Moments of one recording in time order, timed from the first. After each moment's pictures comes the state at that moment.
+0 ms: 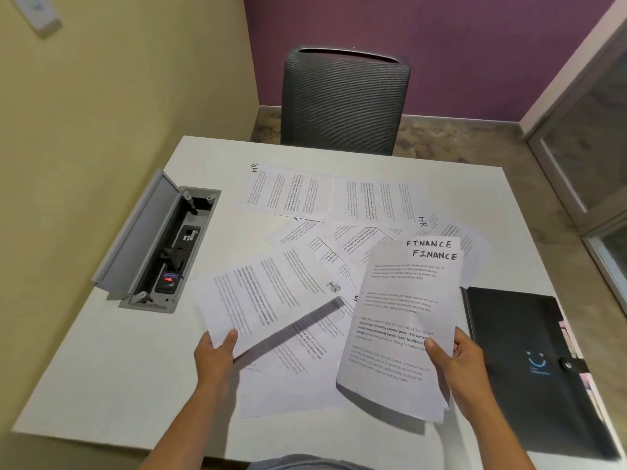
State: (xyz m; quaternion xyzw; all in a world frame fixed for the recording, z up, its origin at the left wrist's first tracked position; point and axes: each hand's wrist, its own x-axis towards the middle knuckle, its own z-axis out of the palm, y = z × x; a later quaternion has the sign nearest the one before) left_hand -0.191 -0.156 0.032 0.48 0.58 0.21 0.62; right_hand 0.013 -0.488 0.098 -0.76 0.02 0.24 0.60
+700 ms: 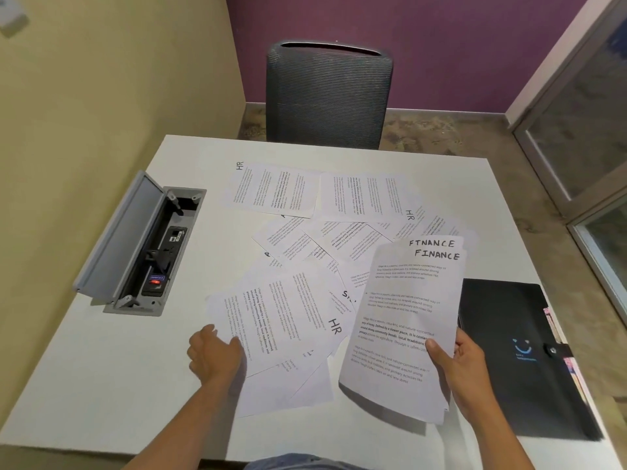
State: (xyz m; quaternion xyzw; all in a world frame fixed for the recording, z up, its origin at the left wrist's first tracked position) left_hand -0.172 -0.159 0.005 0.71 0.63 0.02 0.32; right_hand 0.008 -0.506 0.107 -0.75 0.05 0.24 0.62
